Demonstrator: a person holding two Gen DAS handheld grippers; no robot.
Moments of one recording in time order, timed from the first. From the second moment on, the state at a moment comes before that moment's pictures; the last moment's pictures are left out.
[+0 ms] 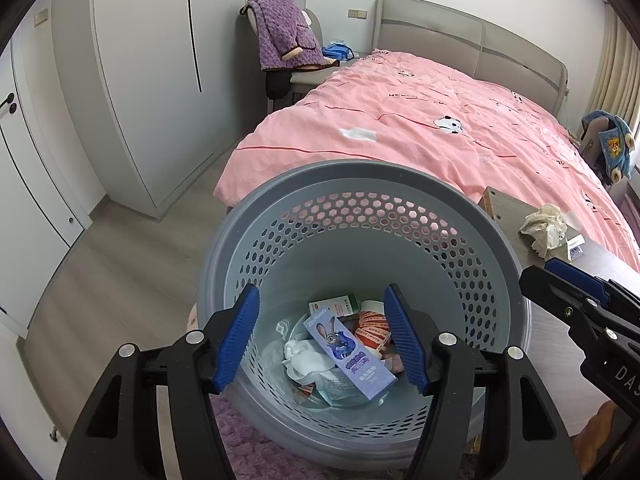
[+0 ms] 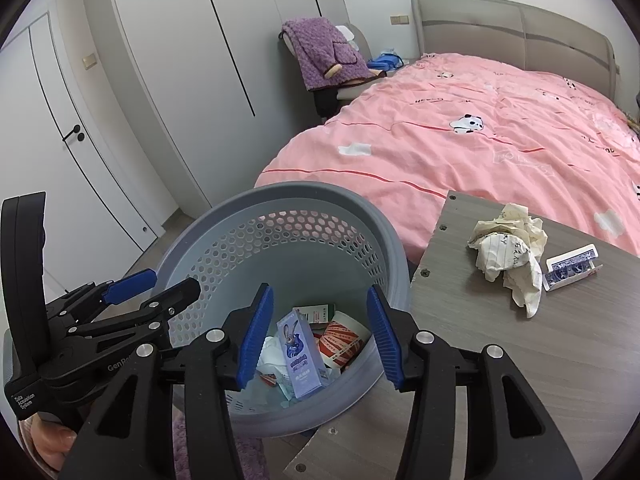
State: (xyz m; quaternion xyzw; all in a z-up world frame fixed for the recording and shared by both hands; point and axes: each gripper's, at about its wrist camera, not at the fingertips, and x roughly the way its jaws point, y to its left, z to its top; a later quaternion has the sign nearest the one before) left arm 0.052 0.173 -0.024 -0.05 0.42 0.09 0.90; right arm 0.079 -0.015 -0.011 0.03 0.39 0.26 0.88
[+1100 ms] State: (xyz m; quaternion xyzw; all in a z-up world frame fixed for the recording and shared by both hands) left arm 0.067 0.097 -0.017 -0.04 0.41 0.01 0.91; right arm 0.090 -0.143 -0.032 0.08 0.40 0.08 0.91
